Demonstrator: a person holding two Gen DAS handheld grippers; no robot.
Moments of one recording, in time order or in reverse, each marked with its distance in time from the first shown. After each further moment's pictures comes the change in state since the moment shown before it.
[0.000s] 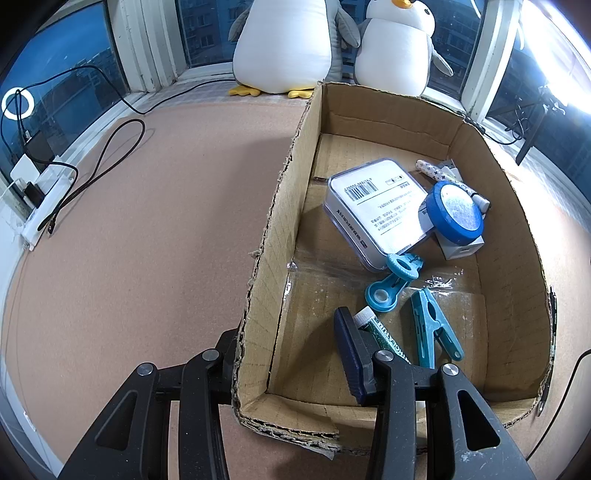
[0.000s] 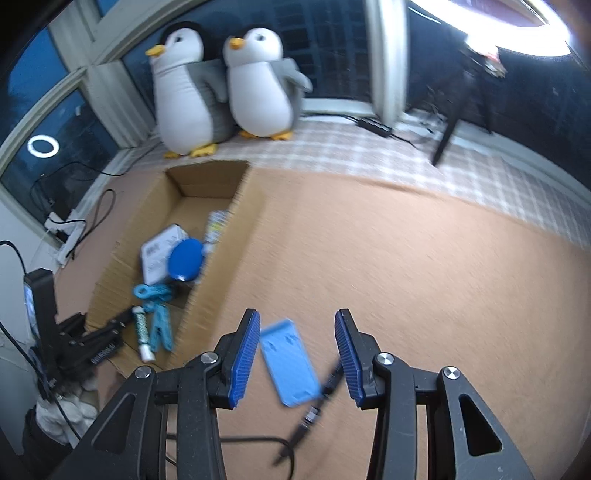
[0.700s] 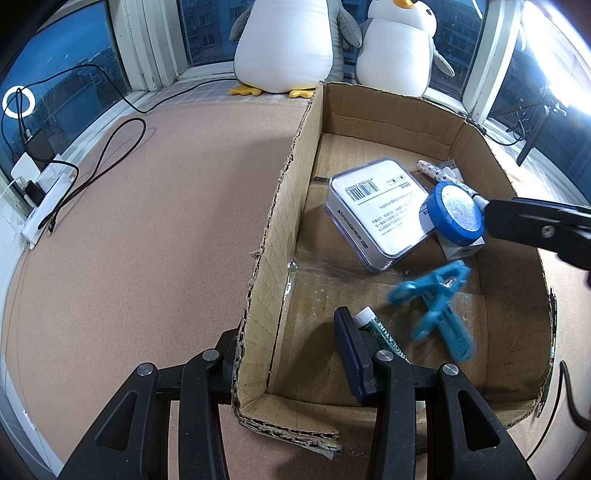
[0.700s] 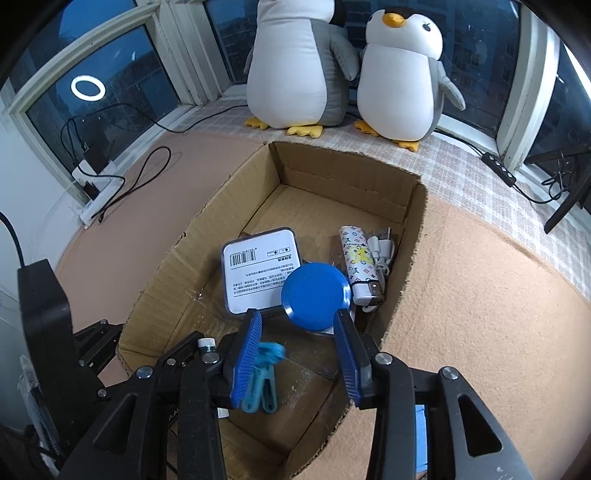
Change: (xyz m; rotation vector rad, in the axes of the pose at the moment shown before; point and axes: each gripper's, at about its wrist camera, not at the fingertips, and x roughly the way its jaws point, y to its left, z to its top) left arm 0.001 0.000 0.000 0.000 0.000 -0.001; right arm 0.054 0.136 0.026 -0.273 0.001 0.119
